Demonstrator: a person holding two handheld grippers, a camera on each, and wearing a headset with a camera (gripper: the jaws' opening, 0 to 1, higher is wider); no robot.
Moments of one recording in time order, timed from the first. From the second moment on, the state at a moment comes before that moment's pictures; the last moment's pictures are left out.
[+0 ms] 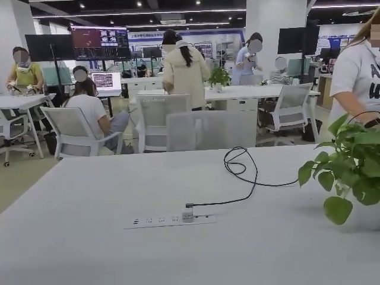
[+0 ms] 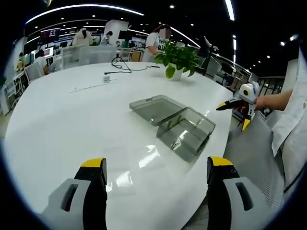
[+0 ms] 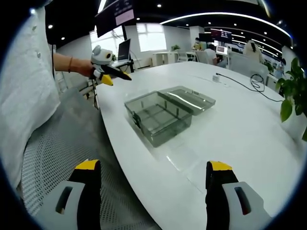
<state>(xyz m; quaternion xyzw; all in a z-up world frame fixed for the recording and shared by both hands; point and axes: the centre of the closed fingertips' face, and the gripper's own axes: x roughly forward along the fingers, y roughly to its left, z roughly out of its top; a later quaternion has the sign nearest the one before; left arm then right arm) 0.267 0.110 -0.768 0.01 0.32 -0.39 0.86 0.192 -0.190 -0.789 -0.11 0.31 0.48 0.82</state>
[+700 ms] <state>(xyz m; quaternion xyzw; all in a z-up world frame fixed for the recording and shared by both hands) 0.290 0.145 -0.812 0.04 0.42 -0.31 0.85 0.198 -0.191 -0.790 -0.10 0.31 0.47 0.82</state>
